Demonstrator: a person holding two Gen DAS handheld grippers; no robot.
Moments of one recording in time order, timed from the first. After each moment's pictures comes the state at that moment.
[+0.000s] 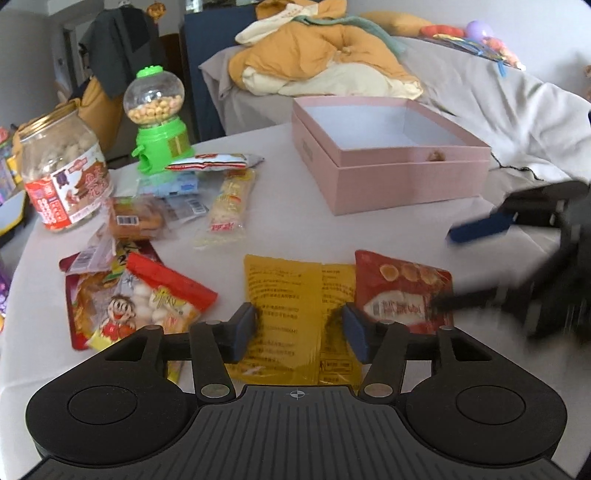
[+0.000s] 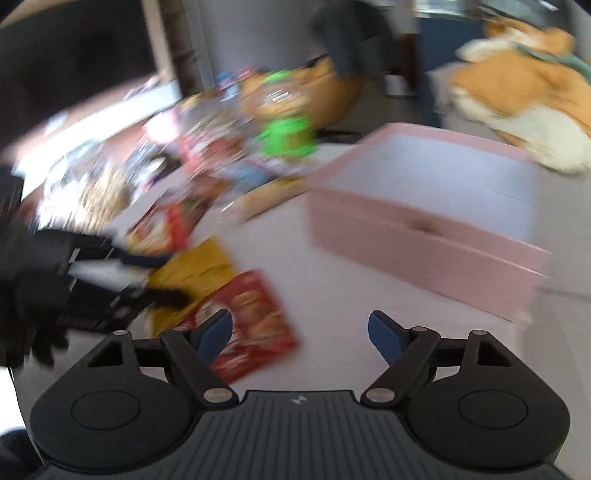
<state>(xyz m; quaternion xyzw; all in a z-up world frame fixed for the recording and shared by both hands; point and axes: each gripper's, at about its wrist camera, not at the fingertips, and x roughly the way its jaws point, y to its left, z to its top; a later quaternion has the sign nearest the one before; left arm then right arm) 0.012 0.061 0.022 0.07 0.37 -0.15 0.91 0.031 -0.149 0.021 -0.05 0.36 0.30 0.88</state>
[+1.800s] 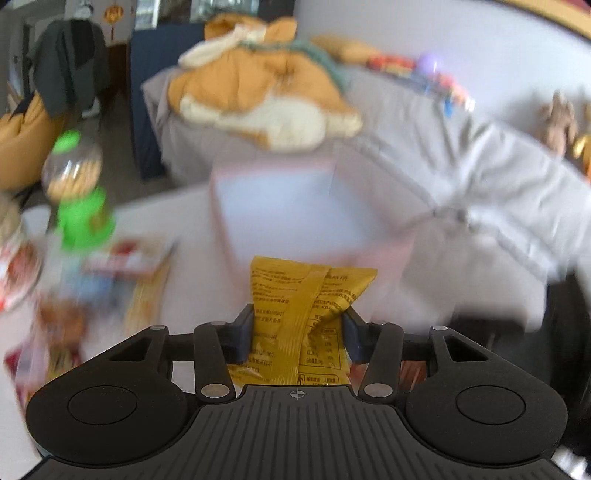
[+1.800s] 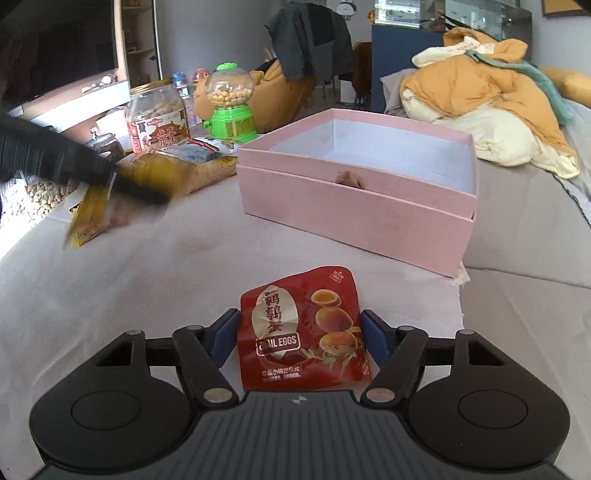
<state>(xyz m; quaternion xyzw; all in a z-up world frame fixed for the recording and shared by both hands) 0.059 0.004 0.106 0.02 0.34 -0.25 0.91 0.005 -0.186 0.000 -0.05 0.34 0.19 0.92</state>
